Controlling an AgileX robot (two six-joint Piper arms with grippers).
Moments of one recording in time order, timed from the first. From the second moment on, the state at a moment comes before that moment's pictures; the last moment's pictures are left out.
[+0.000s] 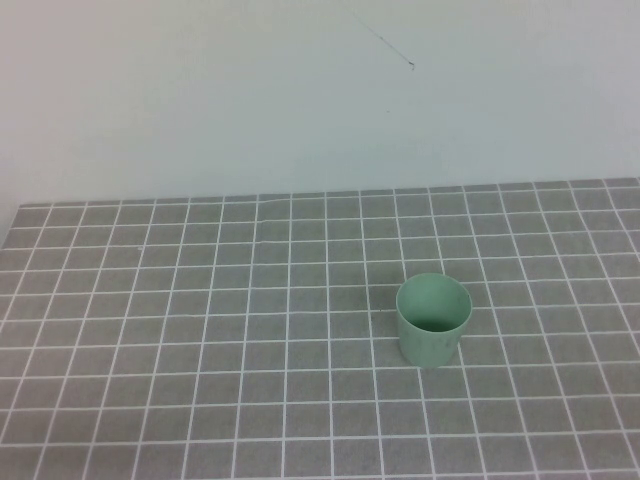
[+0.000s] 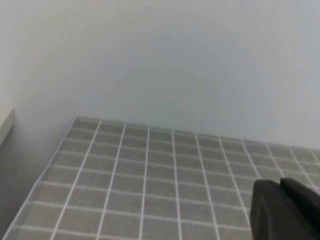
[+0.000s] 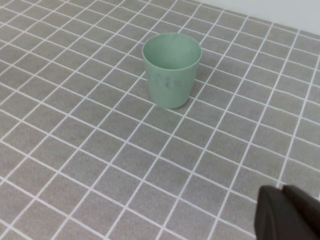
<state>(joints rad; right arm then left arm) 0.42 0.31 -0.41 0.03 0.66 -0.16 -0.07 -0.03 0.04 0.31 0.05 -0.58</state>
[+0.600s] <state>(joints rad) 0.42 0.31 -0.41 0.03 0.66 -0.16 -0.07 -0.03 0.04 -0.10 0.18 -0.05</state>
